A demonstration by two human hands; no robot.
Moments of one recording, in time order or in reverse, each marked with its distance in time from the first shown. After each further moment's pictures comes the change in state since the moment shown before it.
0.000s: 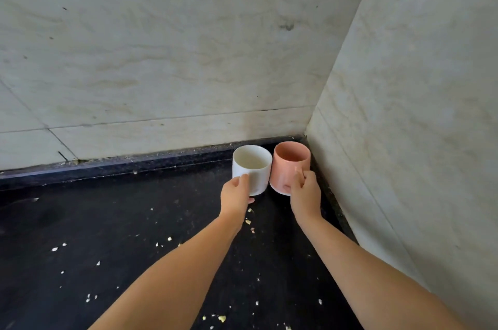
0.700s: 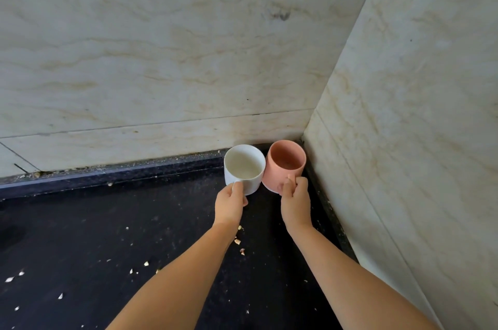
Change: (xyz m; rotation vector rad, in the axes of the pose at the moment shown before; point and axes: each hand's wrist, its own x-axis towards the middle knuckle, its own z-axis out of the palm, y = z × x) left_hand 0.050 -0.018 0.025 0.033 0.011 0.002; right_hand 0.046 0.026 0.029 -0.004 -0.009 0.021
